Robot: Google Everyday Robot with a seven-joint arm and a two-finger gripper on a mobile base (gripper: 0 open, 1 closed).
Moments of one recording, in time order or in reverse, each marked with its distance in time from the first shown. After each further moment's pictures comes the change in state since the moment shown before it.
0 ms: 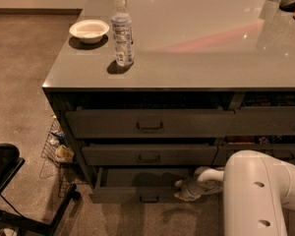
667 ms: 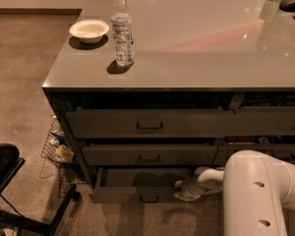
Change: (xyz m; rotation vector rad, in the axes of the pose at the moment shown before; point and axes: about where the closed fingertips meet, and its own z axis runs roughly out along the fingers) arm 0.000 0.000 0.000 0.000 0.000 0.000
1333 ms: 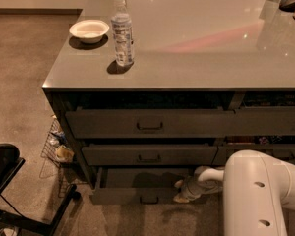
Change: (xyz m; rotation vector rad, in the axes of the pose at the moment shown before) arm 0.000 0.001 0.001 -0.002 0.000 0.000
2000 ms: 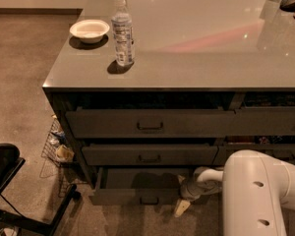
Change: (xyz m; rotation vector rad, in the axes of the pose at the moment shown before) arm 0.000 0.000 0.000 -0.001 0.000 0.000
